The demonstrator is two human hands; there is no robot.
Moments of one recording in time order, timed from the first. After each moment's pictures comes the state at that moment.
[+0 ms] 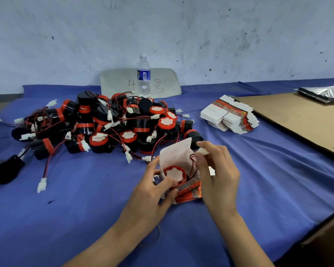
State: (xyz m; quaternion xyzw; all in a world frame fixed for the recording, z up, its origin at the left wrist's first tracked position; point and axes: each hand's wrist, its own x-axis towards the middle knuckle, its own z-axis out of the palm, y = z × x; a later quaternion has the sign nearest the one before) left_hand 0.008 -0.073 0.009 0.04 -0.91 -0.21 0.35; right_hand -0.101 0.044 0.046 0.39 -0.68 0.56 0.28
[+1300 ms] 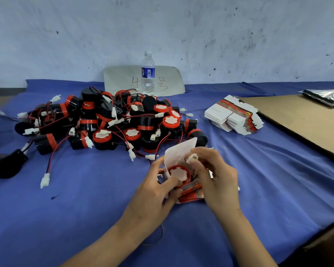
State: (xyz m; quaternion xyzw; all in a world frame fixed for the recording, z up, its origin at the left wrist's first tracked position) left_hand 0.010 -0.071 0.017 0.04 -0.91 -0.19 0.35; right_hand -0.098 0.044 0.047 0.42 -0.68 0.59 0.12
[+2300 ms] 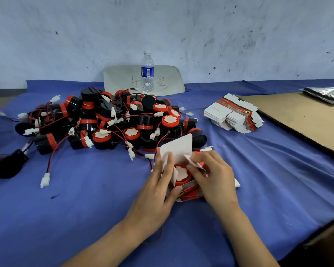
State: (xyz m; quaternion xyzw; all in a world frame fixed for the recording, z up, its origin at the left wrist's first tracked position) left_hand 0.005 -0.069 0.008 0.10 -0.93 -0.29 0.22; right_hand -0.112 0.042 0.035 0.37 -0.79 0.47 0.13
